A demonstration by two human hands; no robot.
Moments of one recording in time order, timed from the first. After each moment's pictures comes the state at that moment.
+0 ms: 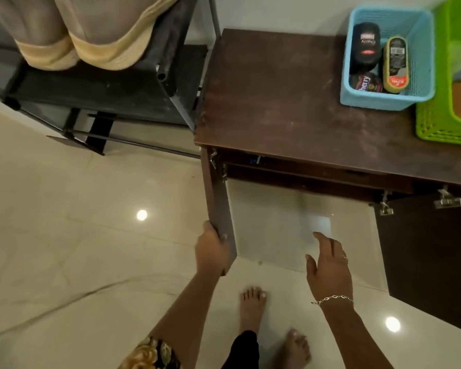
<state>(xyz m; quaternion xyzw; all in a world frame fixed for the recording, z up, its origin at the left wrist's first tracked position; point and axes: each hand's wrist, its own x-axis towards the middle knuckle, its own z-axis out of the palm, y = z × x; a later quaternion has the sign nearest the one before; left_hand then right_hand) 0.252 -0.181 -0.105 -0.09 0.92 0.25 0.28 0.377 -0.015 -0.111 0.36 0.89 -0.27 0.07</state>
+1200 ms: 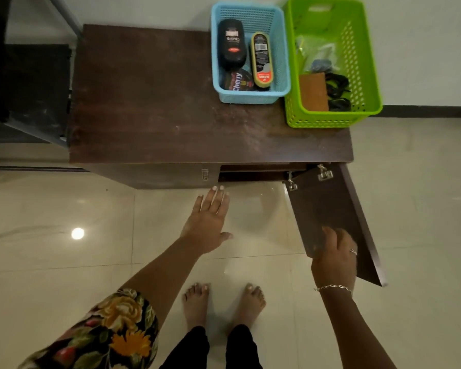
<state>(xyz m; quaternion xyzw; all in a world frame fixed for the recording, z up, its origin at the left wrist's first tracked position) 0.255 -0.020 -0.105 0.49 0.81 -0.07 0.31 0.470 0.128 -0.089 0.49 0.86 -0.10 0.02</state>
